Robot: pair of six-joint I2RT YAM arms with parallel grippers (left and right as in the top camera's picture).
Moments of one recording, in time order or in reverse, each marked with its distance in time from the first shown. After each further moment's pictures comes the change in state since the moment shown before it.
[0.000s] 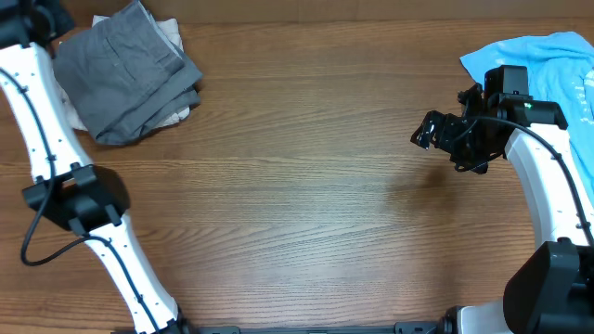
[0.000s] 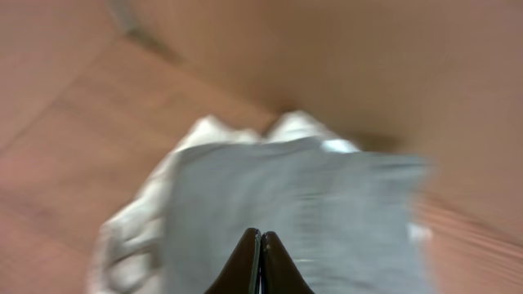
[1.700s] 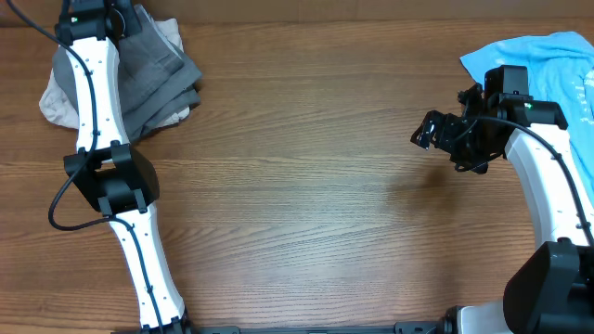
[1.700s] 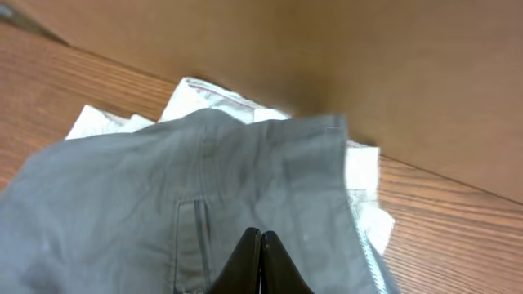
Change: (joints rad) left arm -0.153 0.132 -0.082 0.147 -0.133 0.030; right arm 0.000 0.000 0.000 0.000 0.000 0.000
